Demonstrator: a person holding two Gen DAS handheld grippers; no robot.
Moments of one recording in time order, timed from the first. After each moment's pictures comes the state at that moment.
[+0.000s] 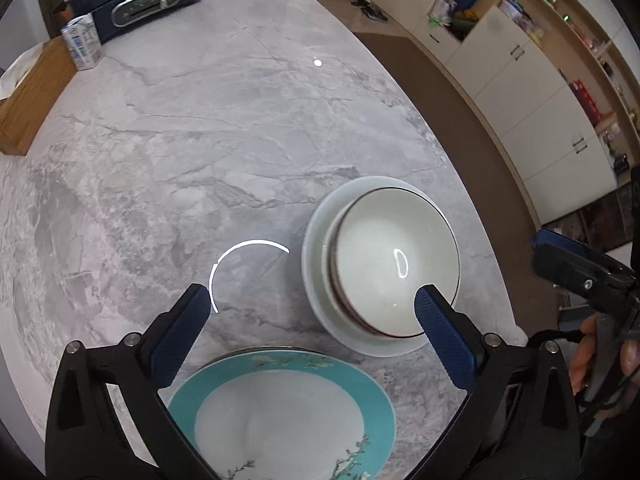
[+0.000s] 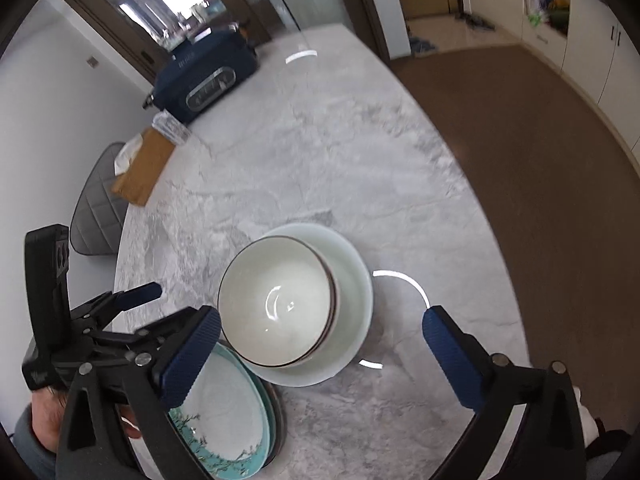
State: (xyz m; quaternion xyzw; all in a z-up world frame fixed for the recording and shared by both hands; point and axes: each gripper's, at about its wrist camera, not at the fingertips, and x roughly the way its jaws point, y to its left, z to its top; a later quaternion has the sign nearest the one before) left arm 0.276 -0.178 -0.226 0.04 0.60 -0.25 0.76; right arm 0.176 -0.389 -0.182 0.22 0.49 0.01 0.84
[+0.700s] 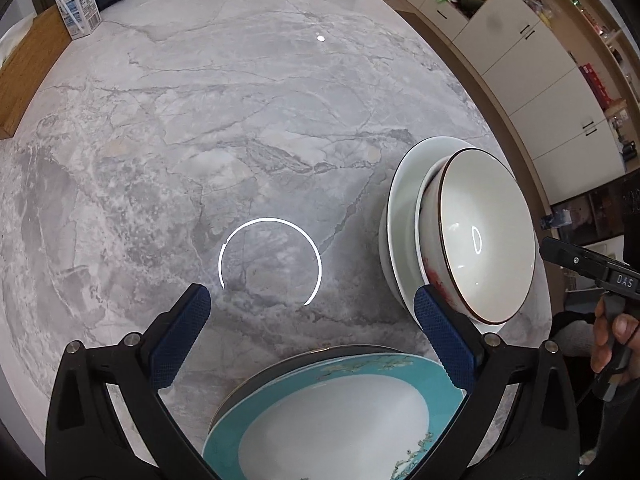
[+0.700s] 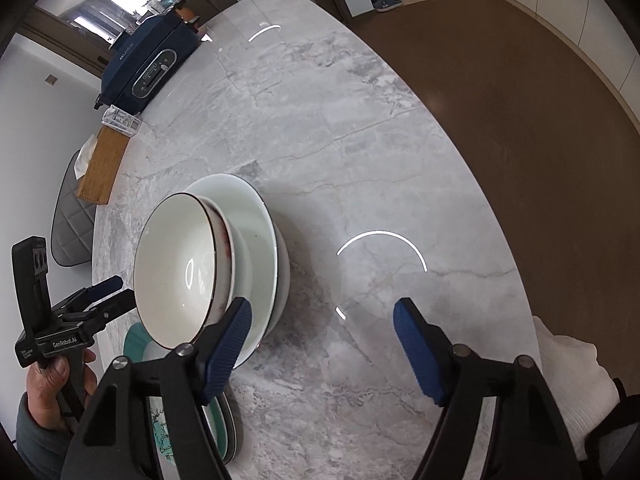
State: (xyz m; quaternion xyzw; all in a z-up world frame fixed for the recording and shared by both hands) left arm 0.298 -0.154 -0.291 0.07 0.64 -0.25 0.73; right arm 0.174 -0.427 -0.267 0.28 0.55 -0.01 0.78
